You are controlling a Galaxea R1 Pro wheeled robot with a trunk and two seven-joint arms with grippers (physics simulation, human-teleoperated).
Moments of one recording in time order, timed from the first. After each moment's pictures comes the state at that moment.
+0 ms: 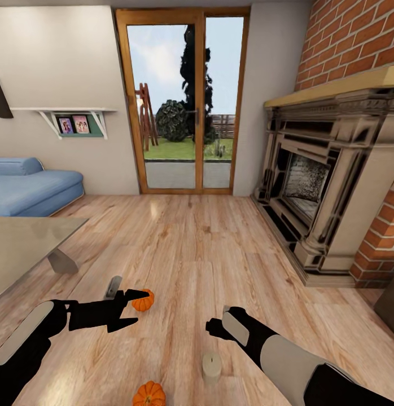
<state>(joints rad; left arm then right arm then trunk) -0.40 0.39 -0.17 -1.32 1.97 1.01 0.47 -0.80 0.14 0.77 -0.33 -1.11 0.45 -0.38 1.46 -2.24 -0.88</state>
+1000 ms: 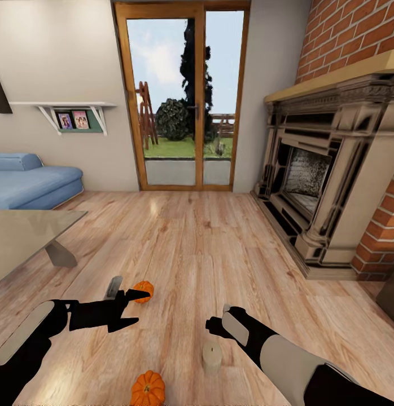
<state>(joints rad) -0.40 0.39 -0.17 -1.33 1.97 1.01 0.47 -0.80 0.14 0.77 -0.33 -1.11 0.42 -0.38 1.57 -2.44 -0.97</state>
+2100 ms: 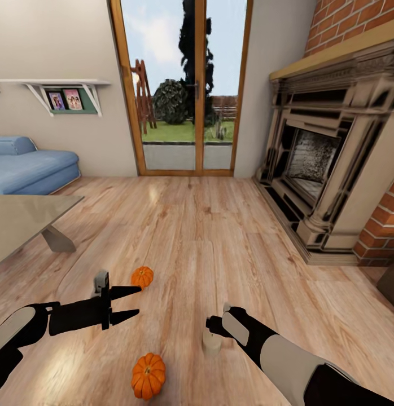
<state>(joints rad) -0.34 0.58 -0.28 -1.48 1.97 1.00 0.01 -0.80 0.14 0.77 -0.33 -1.11 0.40 -0.38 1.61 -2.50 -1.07</state>
